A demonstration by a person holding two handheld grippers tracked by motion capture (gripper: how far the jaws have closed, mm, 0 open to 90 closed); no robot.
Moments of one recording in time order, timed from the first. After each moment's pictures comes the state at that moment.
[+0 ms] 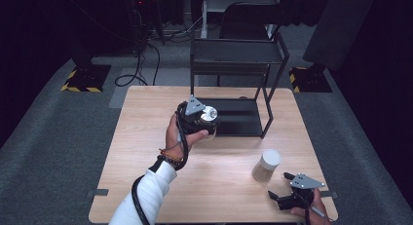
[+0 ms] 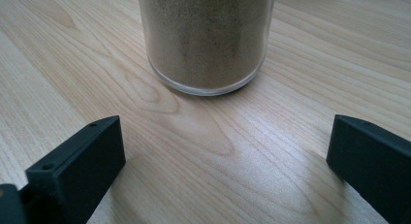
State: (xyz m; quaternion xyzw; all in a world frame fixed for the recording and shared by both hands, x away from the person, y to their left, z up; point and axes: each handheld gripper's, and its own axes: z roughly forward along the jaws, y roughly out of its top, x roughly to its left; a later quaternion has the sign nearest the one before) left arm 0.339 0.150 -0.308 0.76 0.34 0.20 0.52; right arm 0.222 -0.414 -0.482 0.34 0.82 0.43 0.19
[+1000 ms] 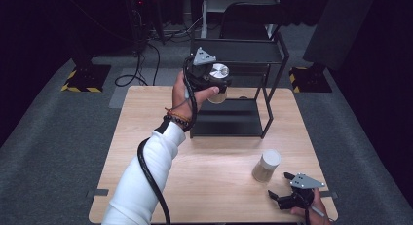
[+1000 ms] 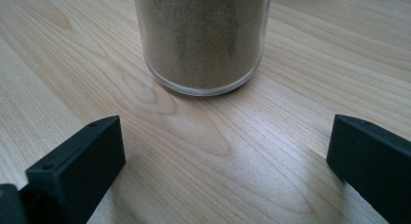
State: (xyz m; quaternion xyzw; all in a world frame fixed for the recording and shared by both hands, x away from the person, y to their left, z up) left arm 0.384 0.133 -0.207 0.75 0.32 0.22 0.54; right arm 0.222 -0.413 -0.482 0.35 0.81 0.42 0.19
